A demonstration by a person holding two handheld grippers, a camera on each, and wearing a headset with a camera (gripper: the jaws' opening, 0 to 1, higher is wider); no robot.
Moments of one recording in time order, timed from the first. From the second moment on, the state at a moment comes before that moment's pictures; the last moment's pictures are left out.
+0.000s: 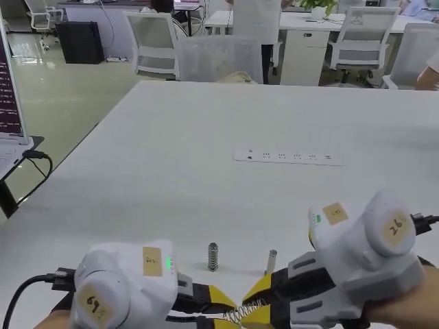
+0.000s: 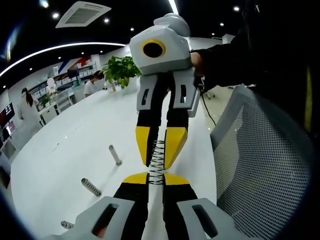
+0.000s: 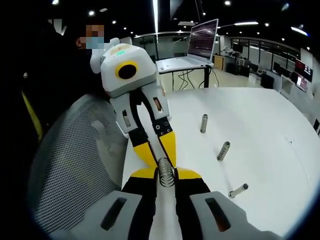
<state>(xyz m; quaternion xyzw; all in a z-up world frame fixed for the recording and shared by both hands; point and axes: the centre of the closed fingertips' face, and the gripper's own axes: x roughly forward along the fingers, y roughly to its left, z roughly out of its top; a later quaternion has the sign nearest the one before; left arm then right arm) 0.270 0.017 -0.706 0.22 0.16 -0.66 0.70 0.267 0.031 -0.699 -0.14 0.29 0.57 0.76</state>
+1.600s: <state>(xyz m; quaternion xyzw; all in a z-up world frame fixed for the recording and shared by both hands) 0.268 0.042 -0.706 0.19 0.22 -0.64 0.71 0.282 0.002 -0.694 -0.21 0.33 0.54 0.75</state>
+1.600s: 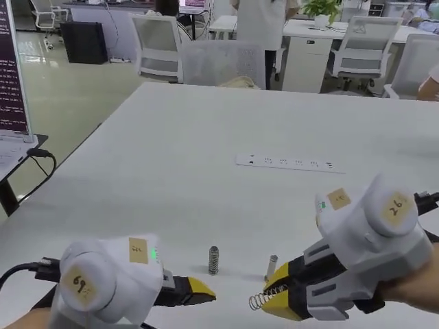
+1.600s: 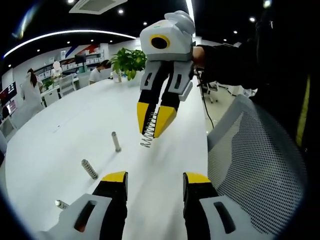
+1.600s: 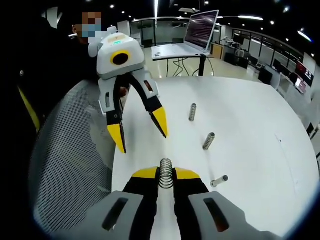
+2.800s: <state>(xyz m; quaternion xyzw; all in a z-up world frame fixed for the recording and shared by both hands) 0.280 0.101 -0.707 0.12 0.21 -0.60 0.76 0.301 -0.015 -0.685 -0.23 0.35 0.51 0.75</state>
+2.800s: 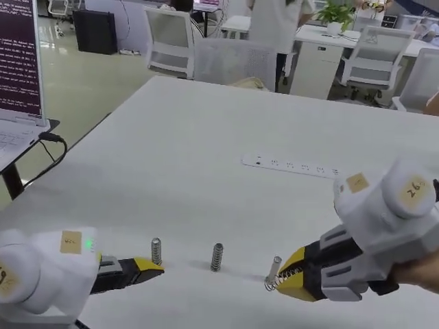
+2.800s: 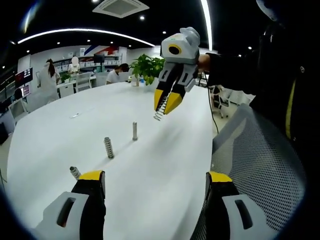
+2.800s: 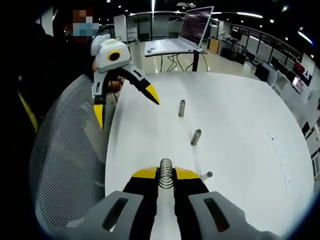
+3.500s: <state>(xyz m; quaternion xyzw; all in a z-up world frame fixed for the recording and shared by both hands) 0.293 0.121 -0.699 0.08 0.19 -0.56 0.80 0.341 -0.039 -0.681 -0.29 0.39 0.49 0.72</state>
